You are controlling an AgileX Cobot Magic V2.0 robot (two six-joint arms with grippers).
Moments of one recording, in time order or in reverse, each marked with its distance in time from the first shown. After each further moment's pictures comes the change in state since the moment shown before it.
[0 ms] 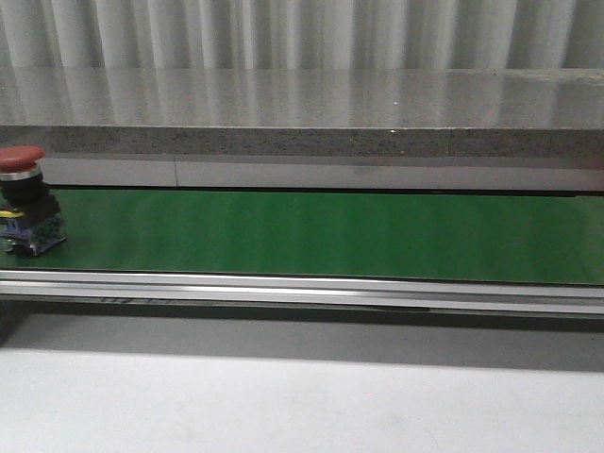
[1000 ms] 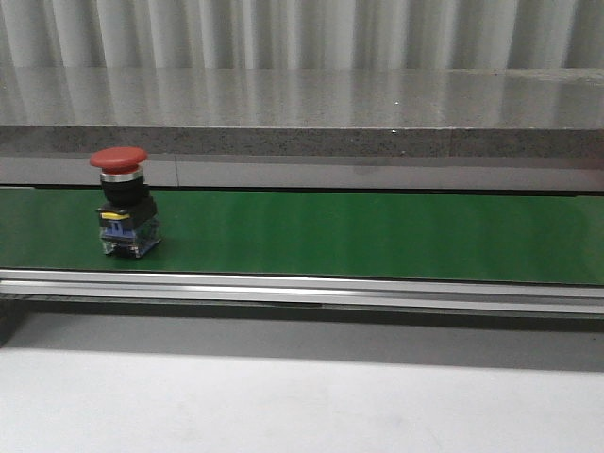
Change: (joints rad) left arm 0.000 0.092 -0.002 -0.018 -0.197 -0.014; right arm 0.000 0.000 0.000 0.000 0.000 0.000
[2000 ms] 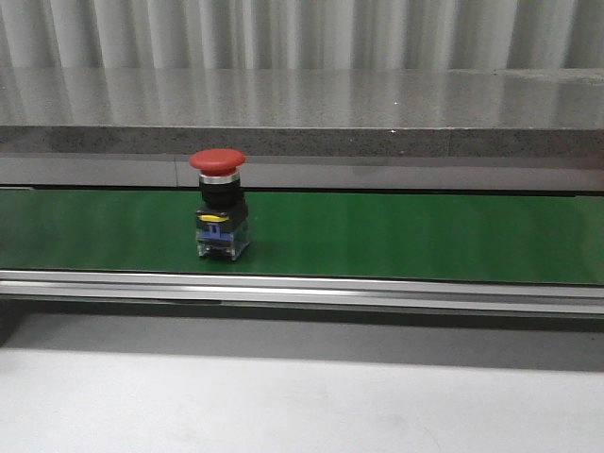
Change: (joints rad) left arm -0.375 -0.294 0.085 0.000 -0.007 0.010; right arm 0.000 0.000 0.000 0.000 0.000 0.000
